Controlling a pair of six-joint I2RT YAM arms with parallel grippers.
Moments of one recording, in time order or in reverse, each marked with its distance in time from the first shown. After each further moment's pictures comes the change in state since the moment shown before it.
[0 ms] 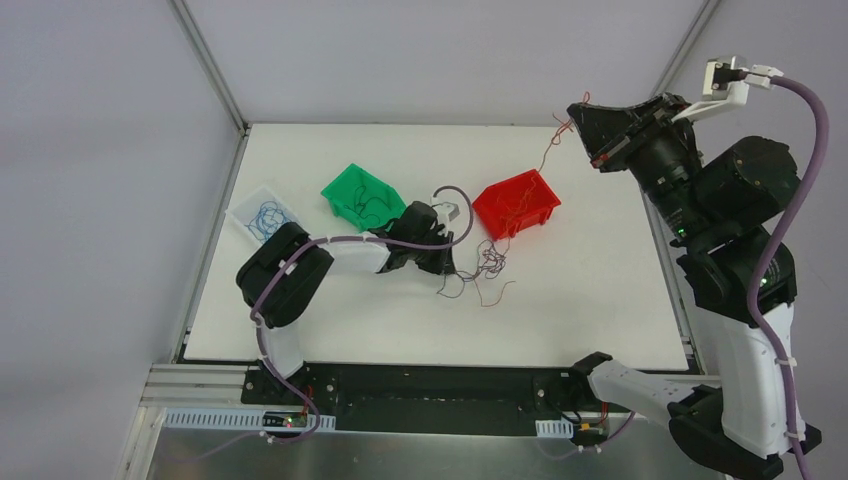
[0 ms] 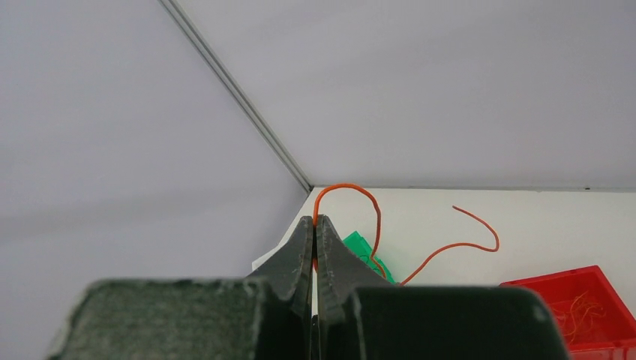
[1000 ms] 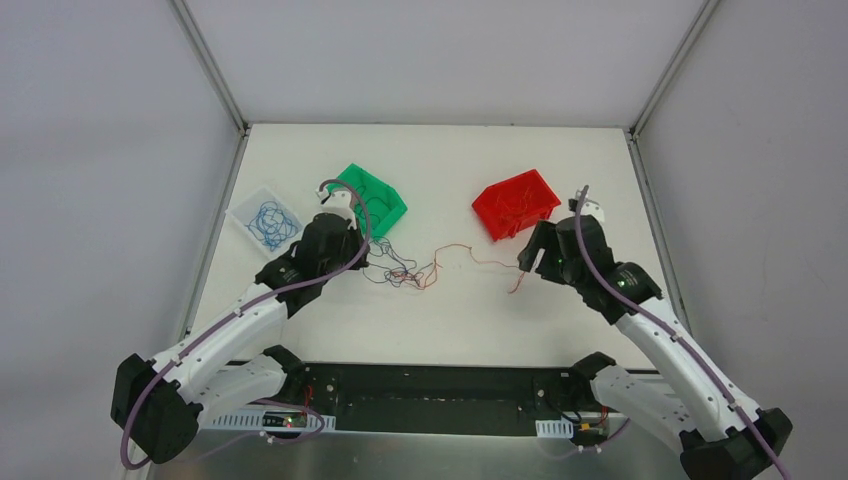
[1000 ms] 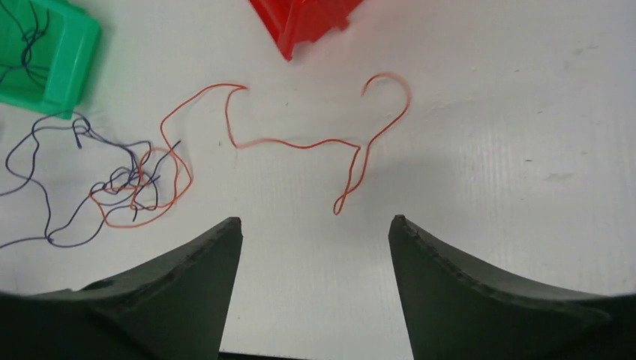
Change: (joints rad) left arm 0.151 -0.909 -0.331 -0.410 -0.521 -0.028; right arm -0.003 -0.217 -0.981 -0.131 0.245 0.144
